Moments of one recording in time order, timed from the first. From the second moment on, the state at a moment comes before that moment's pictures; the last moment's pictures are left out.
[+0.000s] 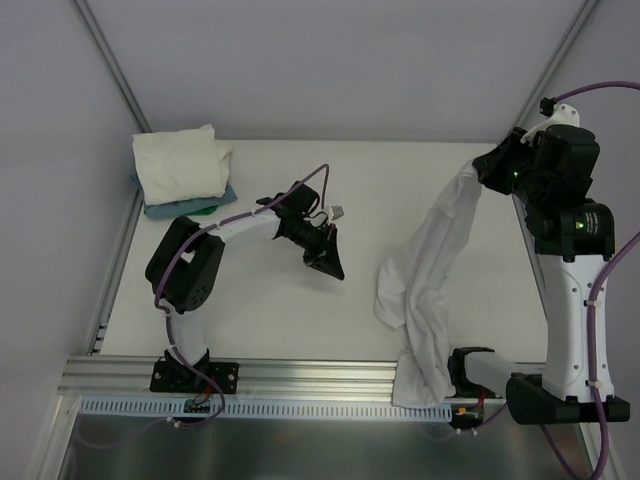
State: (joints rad) left arm -0.61 1.87 1.26 -0.50 0.91 -0.60; right arm 0.07 1.15 1.69 -0.90 -0.02 0.39
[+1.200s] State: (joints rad) left arm -0.90 2.20 1.49 -0.45 0.80 -0.60; right arm 0.07 1.15 1.72 -0.93 -0.02 0.38
